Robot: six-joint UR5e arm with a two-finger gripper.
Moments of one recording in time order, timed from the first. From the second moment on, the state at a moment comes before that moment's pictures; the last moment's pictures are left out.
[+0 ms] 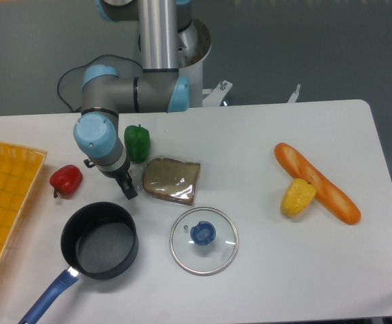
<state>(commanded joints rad) 2.06 -1.94 -1.93 -1.01 1.61 1.11</state>
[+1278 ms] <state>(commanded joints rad) 2.03 -1.93 -1.94 -1.01 1.65 1.11</state>
